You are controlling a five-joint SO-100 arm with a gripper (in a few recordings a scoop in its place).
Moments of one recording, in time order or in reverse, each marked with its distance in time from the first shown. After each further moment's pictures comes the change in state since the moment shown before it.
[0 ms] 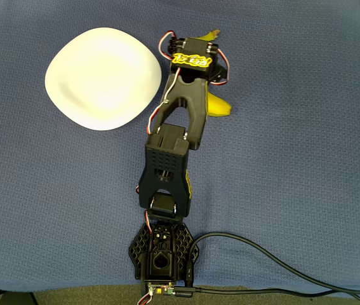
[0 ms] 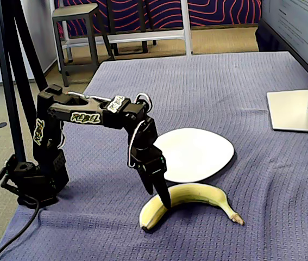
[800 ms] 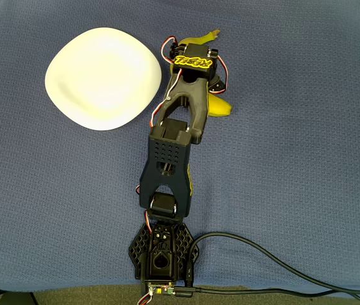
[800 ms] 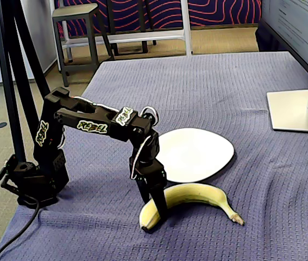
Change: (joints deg) arm 0.8 -6.5 0.8 -2.4 -2.0
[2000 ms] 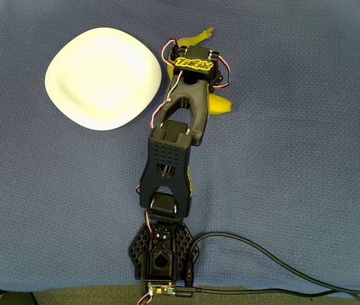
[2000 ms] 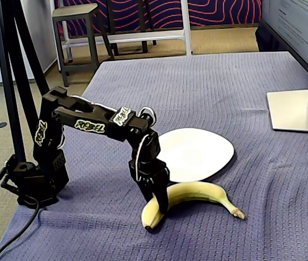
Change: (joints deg) arm 0.8 1.6 2.8 -6.0 -11.6
